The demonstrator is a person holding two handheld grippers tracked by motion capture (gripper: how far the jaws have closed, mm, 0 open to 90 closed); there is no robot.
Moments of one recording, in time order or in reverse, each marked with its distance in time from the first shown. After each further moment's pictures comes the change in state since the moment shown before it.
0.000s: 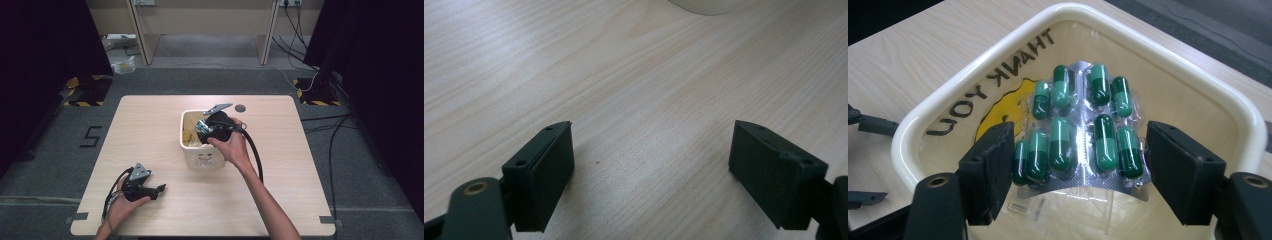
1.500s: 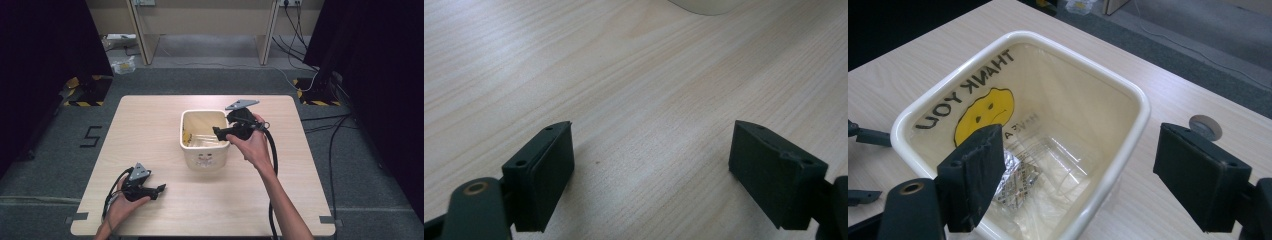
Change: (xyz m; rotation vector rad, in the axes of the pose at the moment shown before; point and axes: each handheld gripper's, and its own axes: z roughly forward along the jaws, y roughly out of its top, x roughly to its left) left arm 0.000 0.000 0.000 0.000 0.000 0.000; right arm -0.029 -0.013 -0.054 -0.089 -0.051 0.047
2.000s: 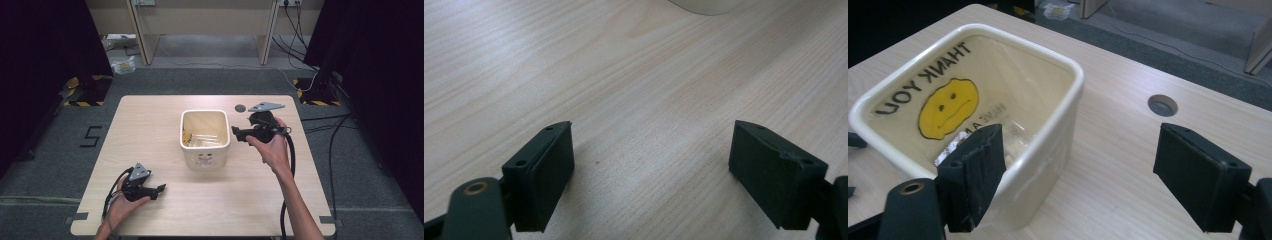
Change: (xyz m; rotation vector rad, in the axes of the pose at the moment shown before) left arm 0.000 0.000 0.000 -0.003 0.001 0.000; right arm -0.036 -0.028 -0.031 -0.034 -0.058 0.086
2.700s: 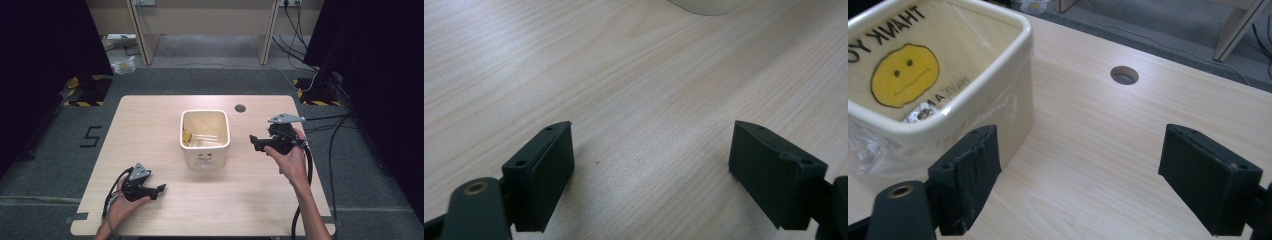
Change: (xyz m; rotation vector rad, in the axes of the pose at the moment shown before) left arm 0.000 0.000 0.000 0.001 -0.002 -0.002; right arm -0.027 -0.041 -0.022 0.001 -0.072 0.022
